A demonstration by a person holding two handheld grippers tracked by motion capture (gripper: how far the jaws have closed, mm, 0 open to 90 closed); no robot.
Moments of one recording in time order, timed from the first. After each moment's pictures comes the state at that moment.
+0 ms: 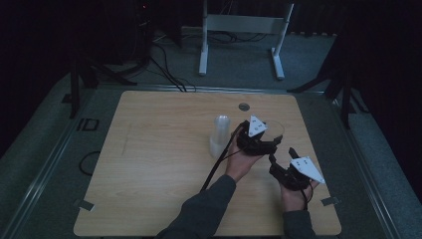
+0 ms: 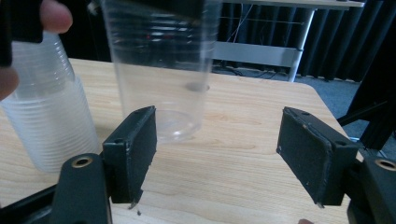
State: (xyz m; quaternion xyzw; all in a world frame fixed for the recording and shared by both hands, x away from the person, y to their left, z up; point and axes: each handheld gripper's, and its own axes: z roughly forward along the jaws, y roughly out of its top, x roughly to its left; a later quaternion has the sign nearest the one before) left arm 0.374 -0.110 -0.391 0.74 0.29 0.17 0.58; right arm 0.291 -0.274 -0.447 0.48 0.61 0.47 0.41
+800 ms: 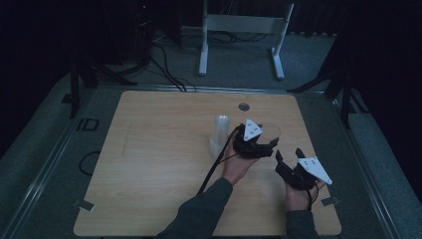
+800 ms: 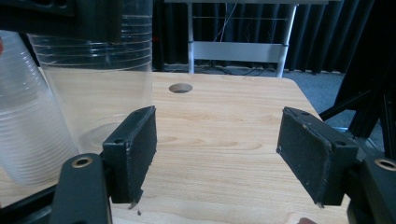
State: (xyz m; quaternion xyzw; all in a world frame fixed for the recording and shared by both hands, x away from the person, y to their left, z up) left arm 0.368 -0.101 -0.397 0.74 0.29 0.17 0.58; right arm 0.292 -0.289 -0.447 0.51 0.59 0.47 0.41
